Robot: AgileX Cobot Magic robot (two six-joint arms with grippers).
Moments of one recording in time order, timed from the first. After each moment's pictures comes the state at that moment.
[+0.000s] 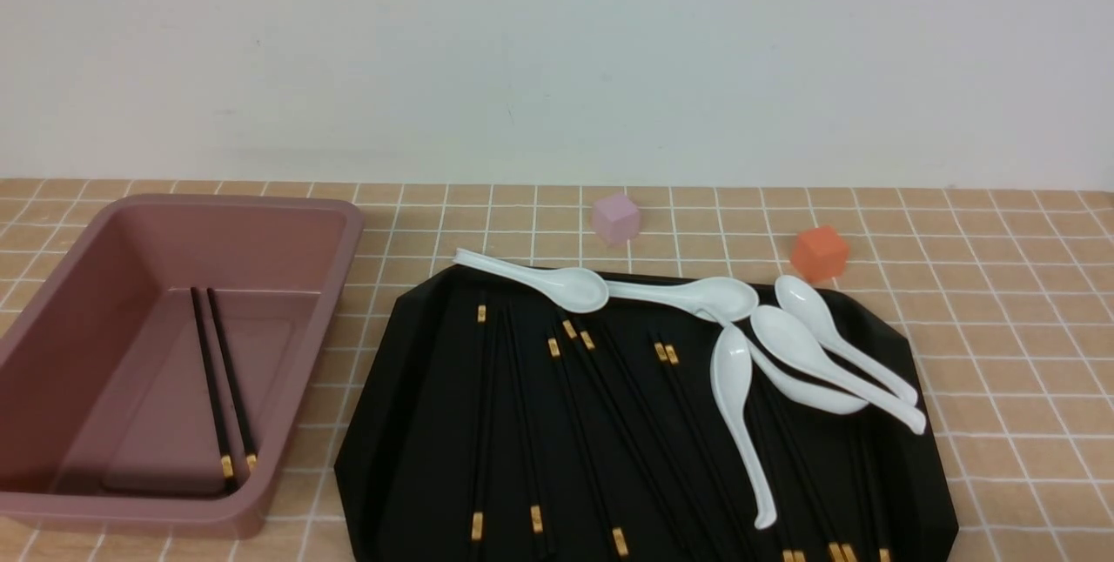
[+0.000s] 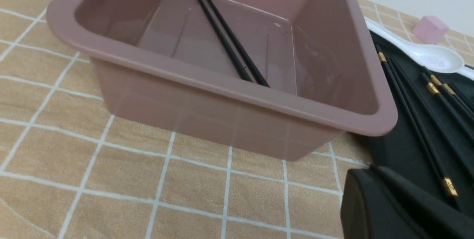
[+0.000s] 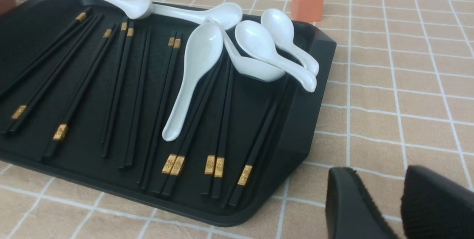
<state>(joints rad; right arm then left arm) 0.21 -0.01 0.02 0.02 0.37 0.06 -0.12 -0.01 0.03 0.04 0.37 -0.41</state>
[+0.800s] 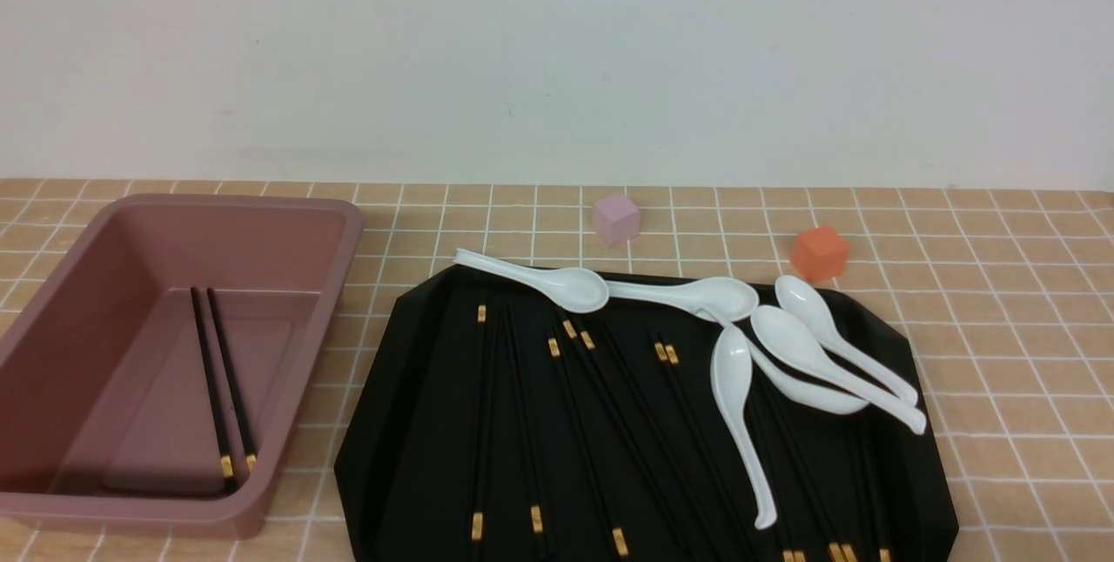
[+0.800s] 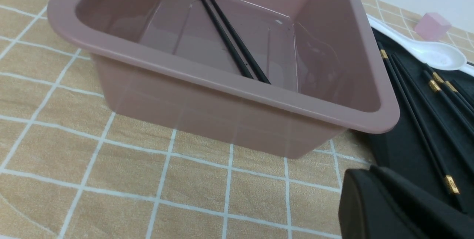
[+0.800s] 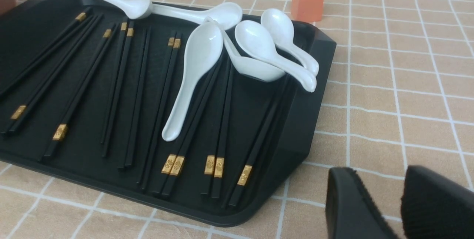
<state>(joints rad) 0.21 -0.01 0.02 0.02 0.37 0.06 -0.12 -0.01 0.03 0.04 0.38 -0.41</state>
